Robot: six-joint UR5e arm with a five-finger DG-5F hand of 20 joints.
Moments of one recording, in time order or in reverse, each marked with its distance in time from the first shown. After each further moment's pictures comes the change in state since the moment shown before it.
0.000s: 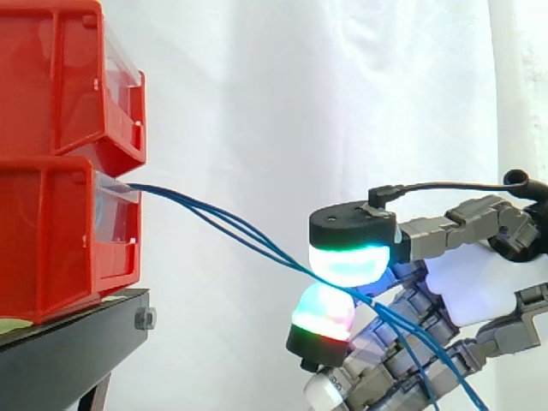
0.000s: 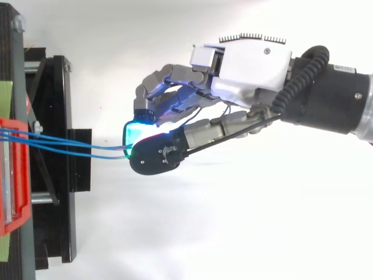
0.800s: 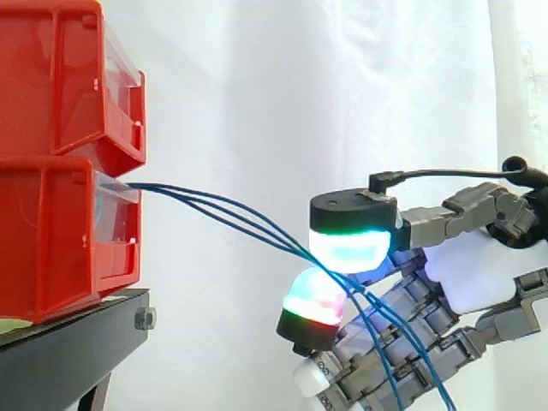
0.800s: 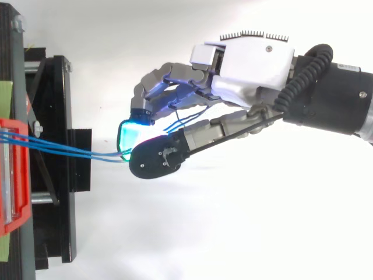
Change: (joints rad) arm 0.002 0.000 0.029 -0.042 0.002 0.027
